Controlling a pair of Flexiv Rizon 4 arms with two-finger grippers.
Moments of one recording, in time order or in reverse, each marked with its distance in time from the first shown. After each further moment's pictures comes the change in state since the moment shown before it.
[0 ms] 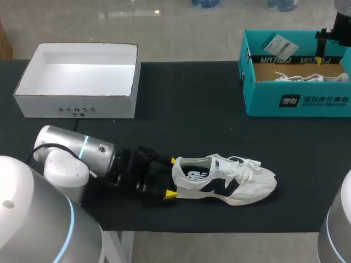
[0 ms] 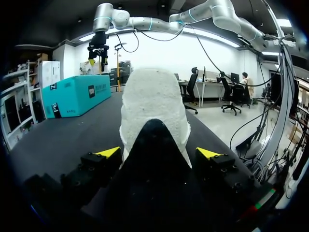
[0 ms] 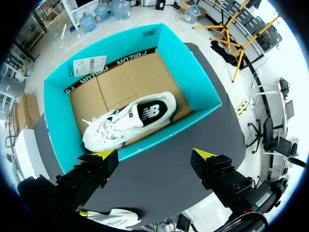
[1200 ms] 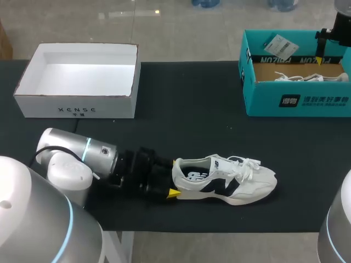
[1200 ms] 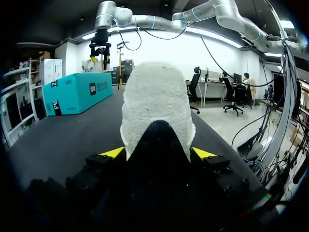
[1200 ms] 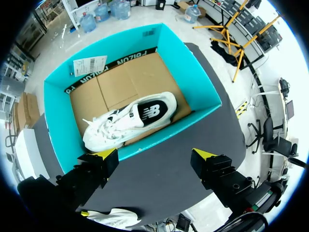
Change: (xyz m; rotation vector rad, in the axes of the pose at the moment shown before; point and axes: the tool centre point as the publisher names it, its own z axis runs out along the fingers) left arm 0.000 0.004 0.007 -0.010 -0.017 -0.014; right arm 0.003 -0.002 -0.001 0.002 0.005 -0.007
